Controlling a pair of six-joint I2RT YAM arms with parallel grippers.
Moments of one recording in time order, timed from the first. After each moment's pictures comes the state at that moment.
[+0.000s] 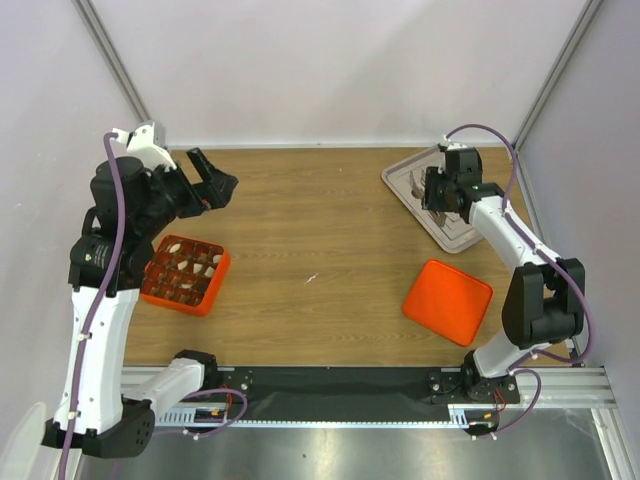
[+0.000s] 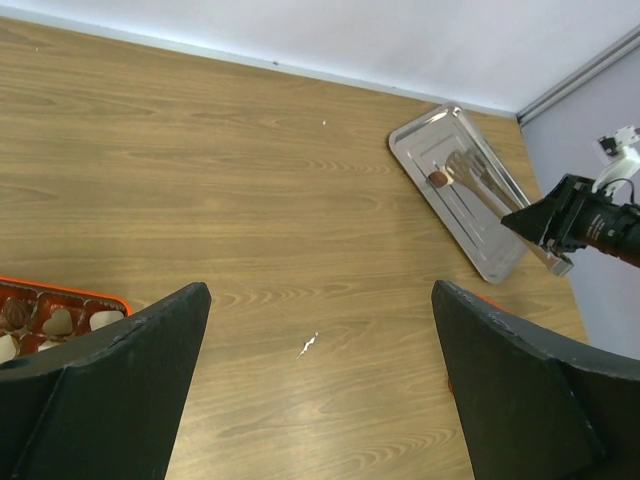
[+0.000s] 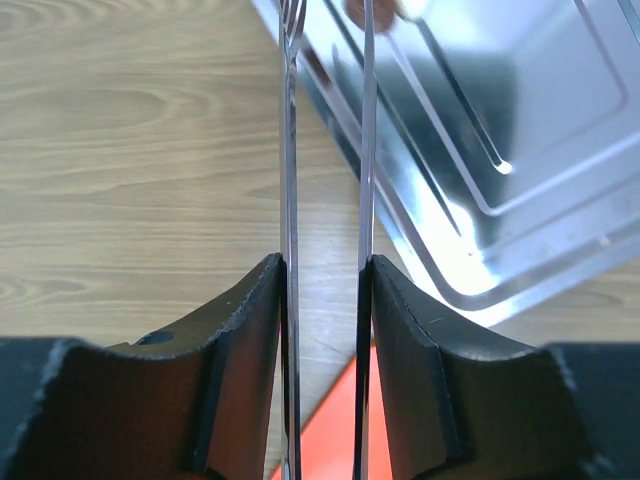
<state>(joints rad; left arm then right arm) -0.17 1.01 1.53 -0.83 0.12 -0.40 0.18 1.58 1.27 -0.42 0.01 0.19</state>
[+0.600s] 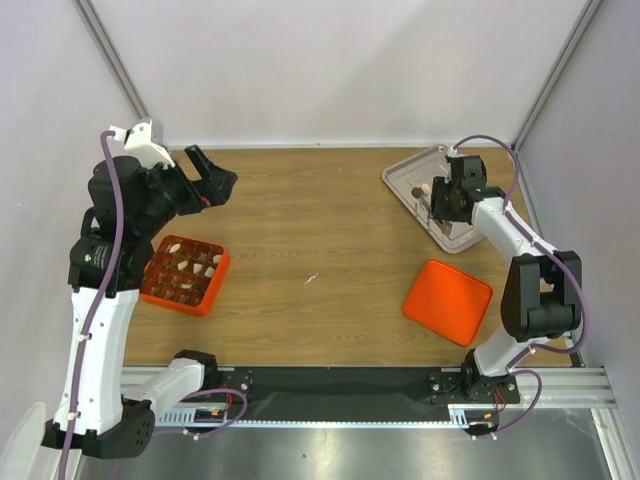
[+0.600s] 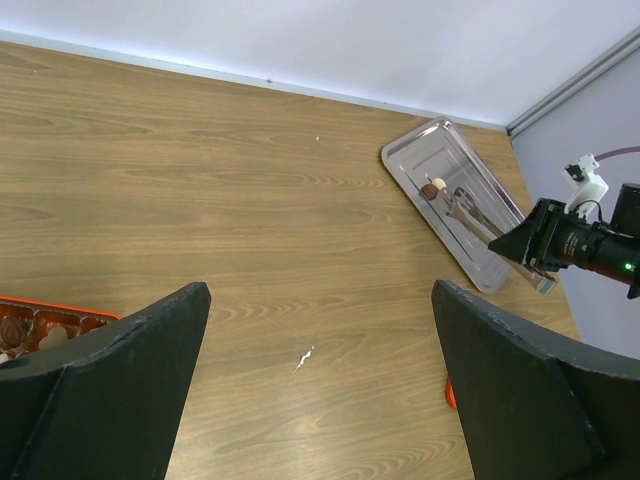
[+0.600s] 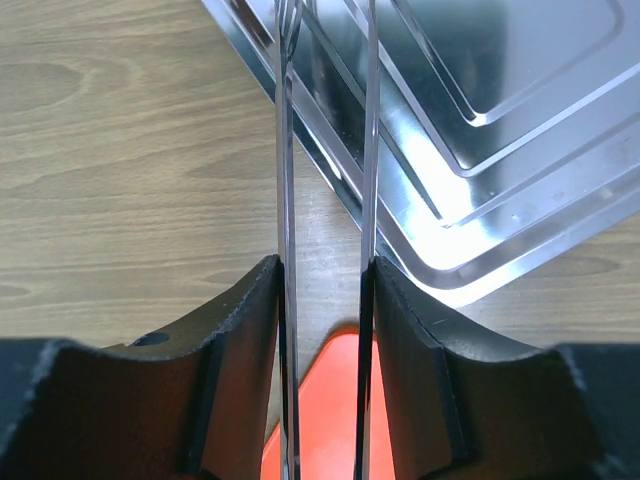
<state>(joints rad) -0.17 1.00 1.53 -0.79 0.12 -0.40 0.11 1.62 1.23 -0.45 0.02 0.20</state>
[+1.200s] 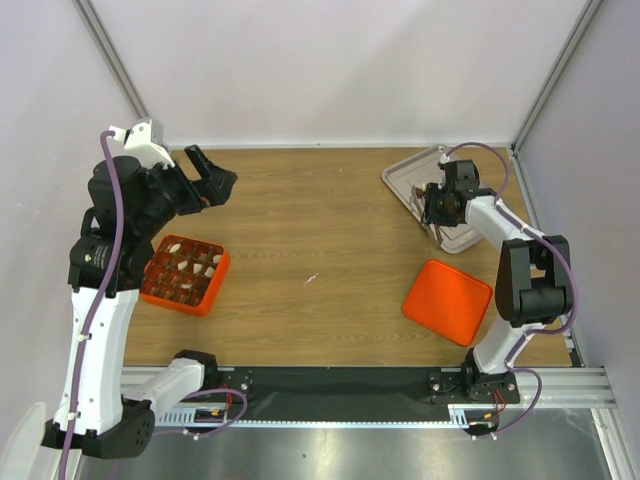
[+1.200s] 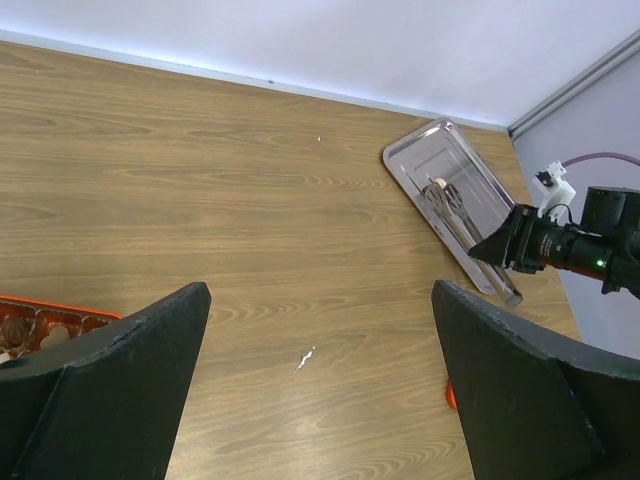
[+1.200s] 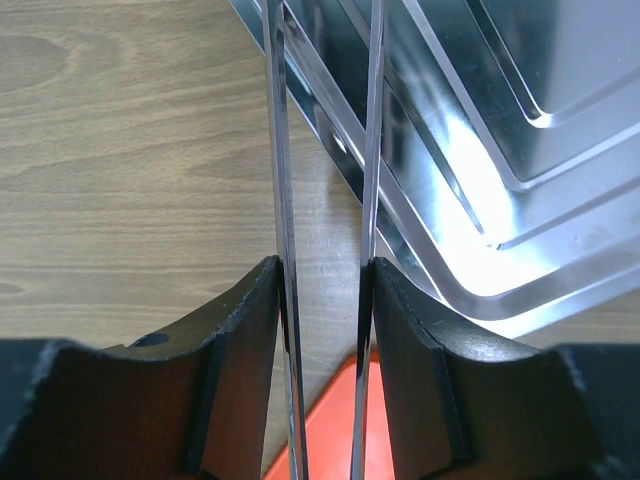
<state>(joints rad) -0.17 1.00 1.53 -0.79 0.12 -0.40 0.10 1.72 1.22 -0.41 -0.06 0.21</state>
